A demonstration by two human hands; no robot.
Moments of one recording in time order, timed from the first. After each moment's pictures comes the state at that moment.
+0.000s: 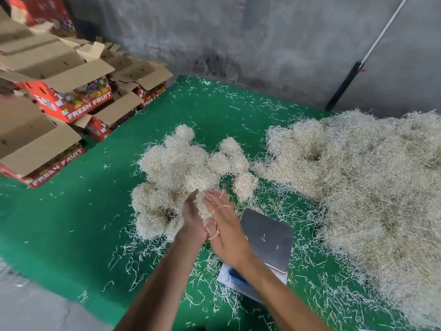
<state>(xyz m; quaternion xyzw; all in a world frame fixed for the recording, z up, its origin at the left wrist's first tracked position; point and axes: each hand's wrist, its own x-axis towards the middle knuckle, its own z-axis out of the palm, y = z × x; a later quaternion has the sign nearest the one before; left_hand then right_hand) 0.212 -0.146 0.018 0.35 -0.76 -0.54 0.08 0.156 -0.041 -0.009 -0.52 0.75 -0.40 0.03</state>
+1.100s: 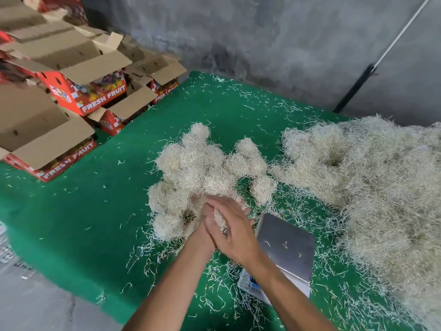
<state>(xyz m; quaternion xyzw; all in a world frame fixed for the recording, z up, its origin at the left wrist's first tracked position) 0.226 -0.183 0.026 0.36 -0.18 -0.92 0.04 0.172 -0.100 -0.004 -0.54 0.71 -0.45 0.02</state>
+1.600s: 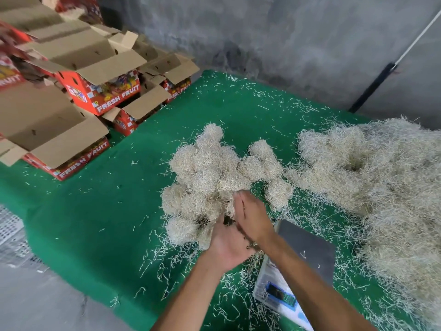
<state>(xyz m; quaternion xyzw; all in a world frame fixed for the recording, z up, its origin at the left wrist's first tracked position) 0.228 -0.187 -0.018 0.29 -0.09 -0.95 -0.04 0.128 -0.139 -0.008 -0.44 0.82 -0.36 0.07</state>
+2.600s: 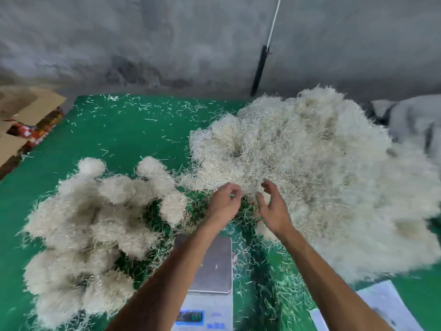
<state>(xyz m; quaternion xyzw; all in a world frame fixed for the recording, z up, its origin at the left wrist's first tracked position) -0.037 0.005 0.023 0.13 -0.83 -0.54 -0.01 -0.074 0.171 0.002 -0.11 0.89 -0.44 0.01</state>
